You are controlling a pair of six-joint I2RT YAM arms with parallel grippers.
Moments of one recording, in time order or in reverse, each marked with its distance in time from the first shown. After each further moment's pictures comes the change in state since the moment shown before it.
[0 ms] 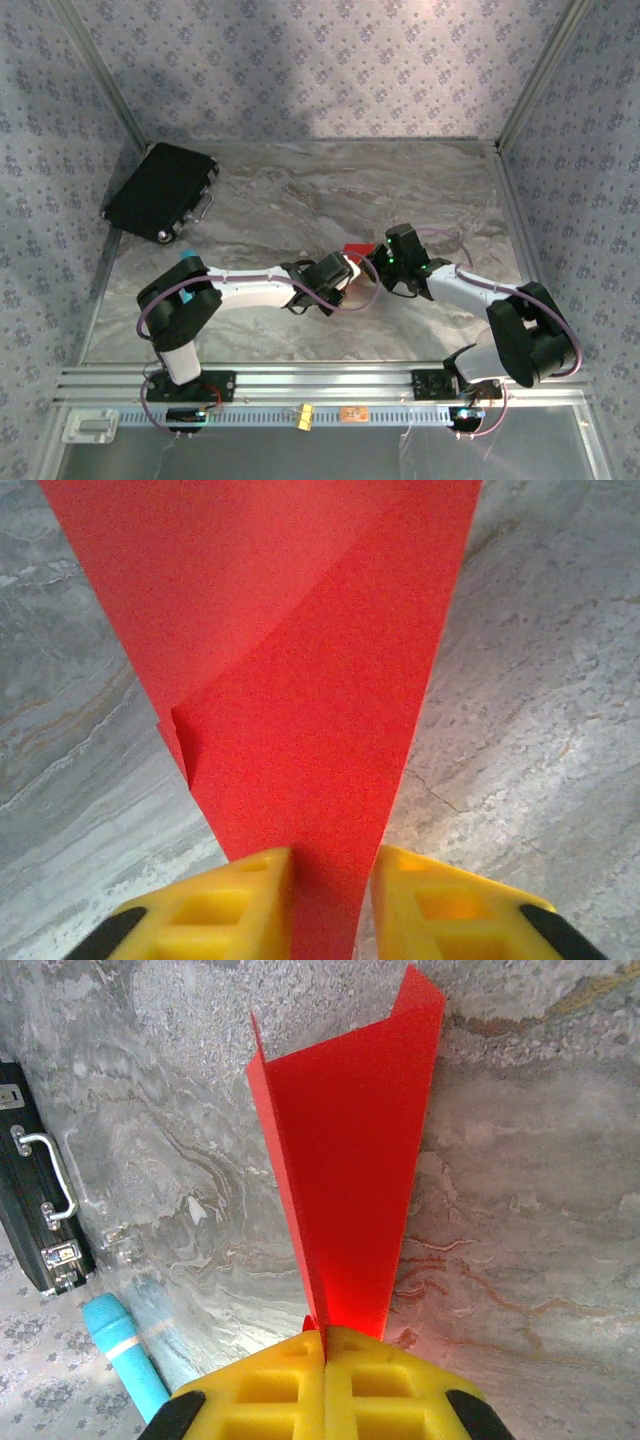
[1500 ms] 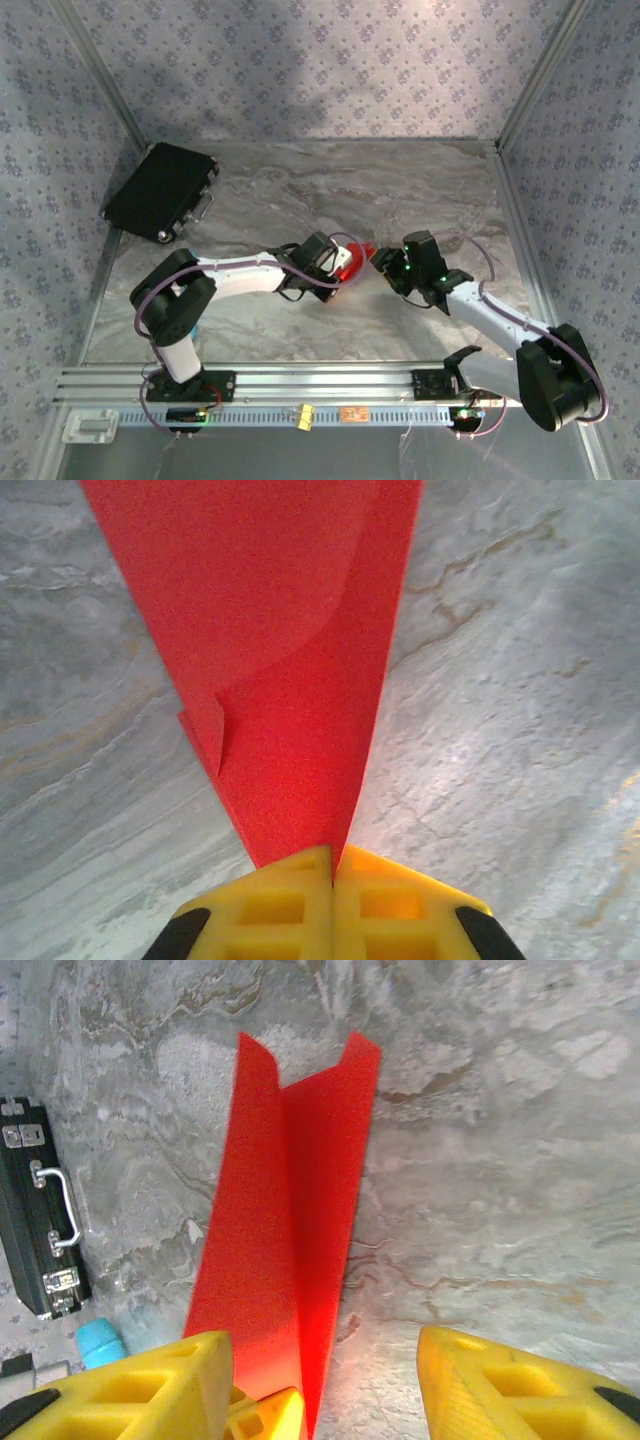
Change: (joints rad) left arm 0.151 -0.010 0.000 0.041 0.311 -0.062; right arm -0.049 -0.252 -0.080 -0.140 0.095 -0.062
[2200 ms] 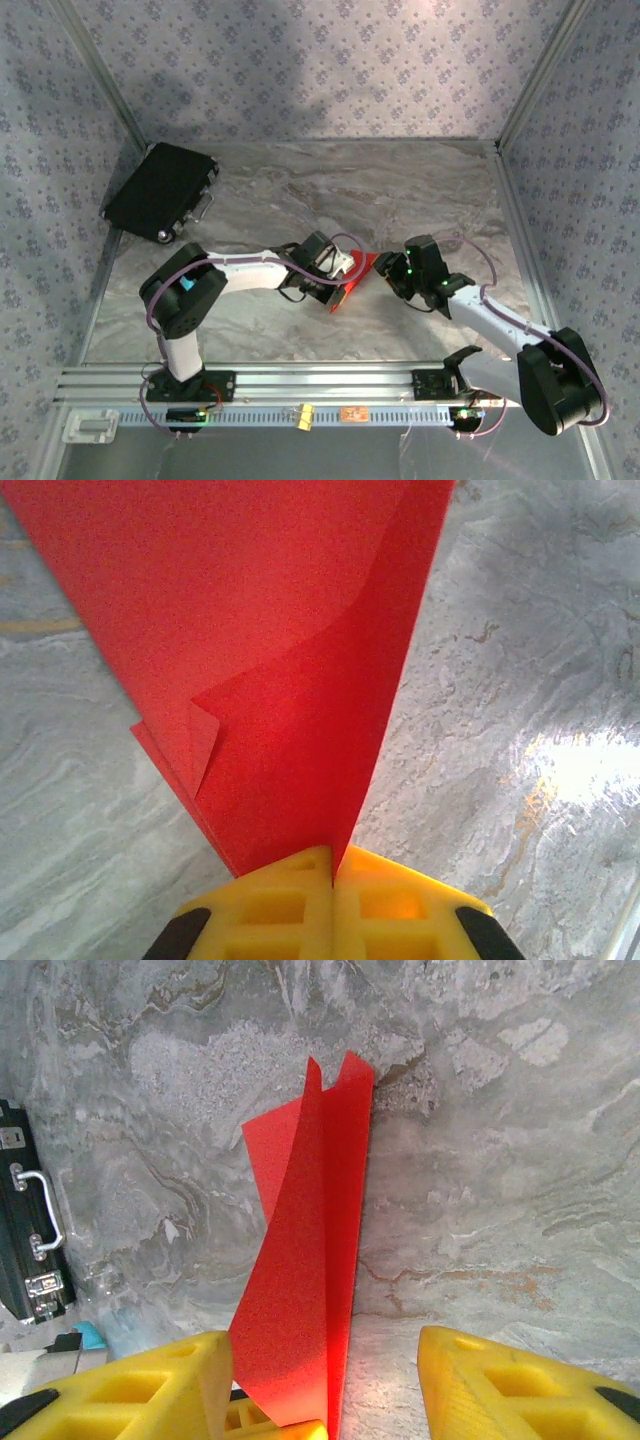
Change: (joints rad) left arm 0.028 0.066 0.000 0.028 0.230 -0.045; right arm 0.002 -0.008 -0.034 0.004 0.003 0.000
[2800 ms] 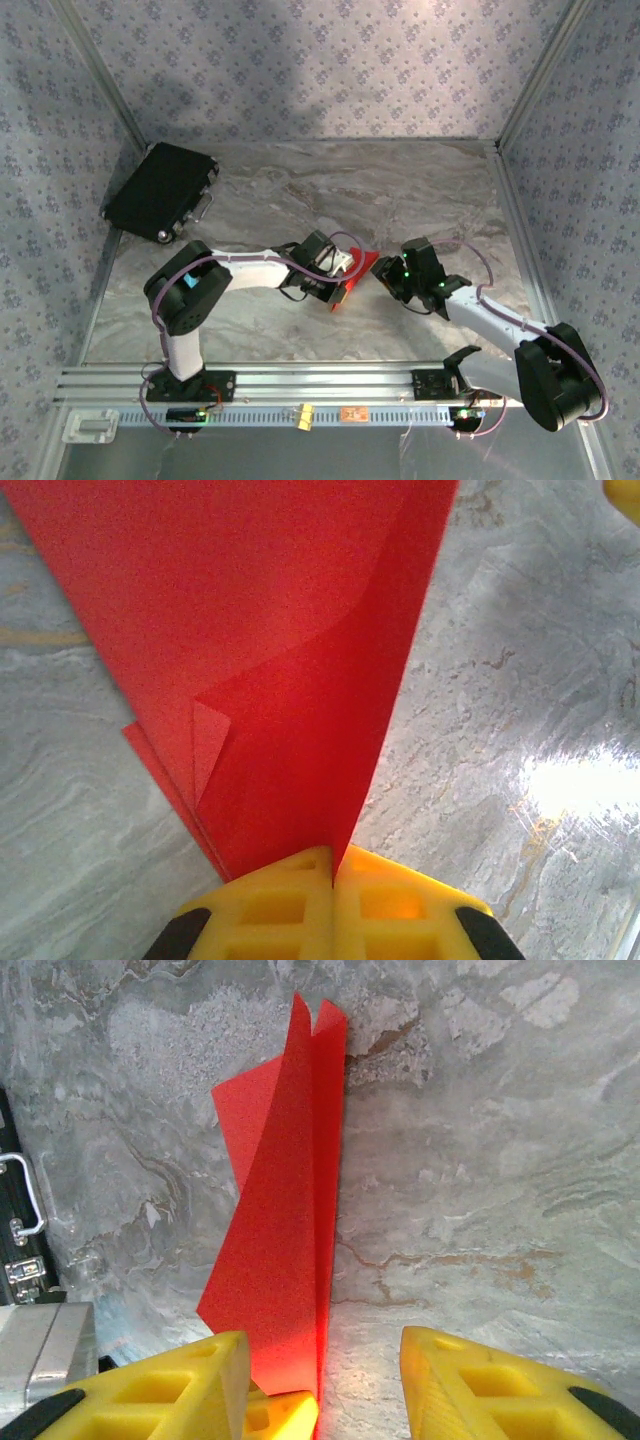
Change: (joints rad) left arm 0.013 0.029 0.000 0.042 0.014 -0.053; right arm 0.026 0.016 -0.019 0.021 0.003 -0.004
